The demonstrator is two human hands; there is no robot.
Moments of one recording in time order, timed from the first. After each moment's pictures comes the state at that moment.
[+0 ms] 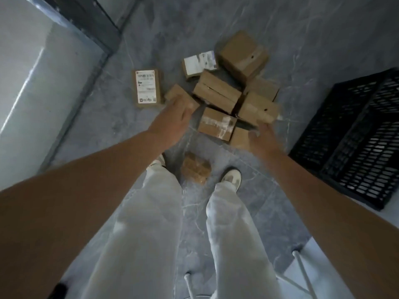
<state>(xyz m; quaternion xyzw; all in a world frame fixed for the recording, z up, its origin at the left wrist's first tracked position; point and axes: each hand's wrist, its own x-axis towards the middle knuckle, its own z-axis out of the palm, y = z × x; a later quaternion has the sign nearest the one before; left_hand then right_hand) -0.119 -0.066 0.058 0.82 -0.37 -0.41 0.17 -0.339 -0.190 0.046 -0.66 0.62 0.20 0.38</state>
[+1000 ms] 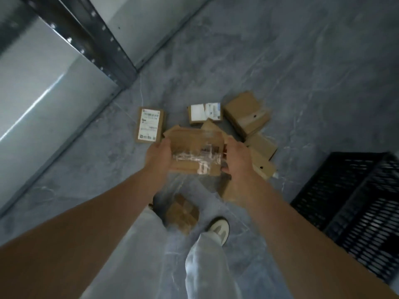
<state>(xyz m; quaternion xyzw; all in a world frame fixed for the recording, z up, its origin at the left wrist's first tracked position) -0.099 -0.114 0.066 0.79 0.22 -0.41 0.39 -0.208 -0.239 0.087 -0.49 0.65 0.06 0.58</state>
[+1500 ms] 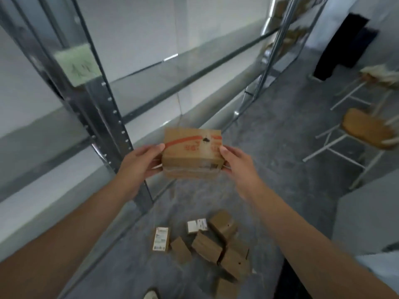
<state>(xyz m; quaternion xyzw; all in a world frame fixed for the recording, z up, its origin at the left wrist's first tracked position) 0.032 -0.115 0.593 0.68 -0.10 -0.33 0.65 -0.125 -0.280 0.596 -0.60 0.43 -0.20 0.65</state>
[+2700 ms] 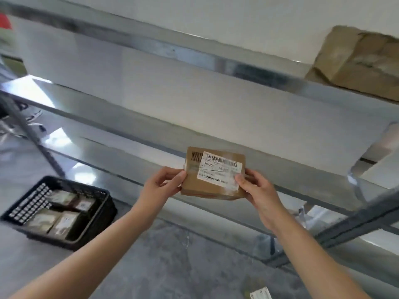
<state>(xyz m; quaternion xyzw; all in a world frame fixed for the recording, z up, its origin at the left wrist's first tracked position) -0.117 0.484 0.664 0.62 0.19 0.13 0.75 -0.006 0.264 0.692 -0.72 -0.03 0.19 0.67</state>
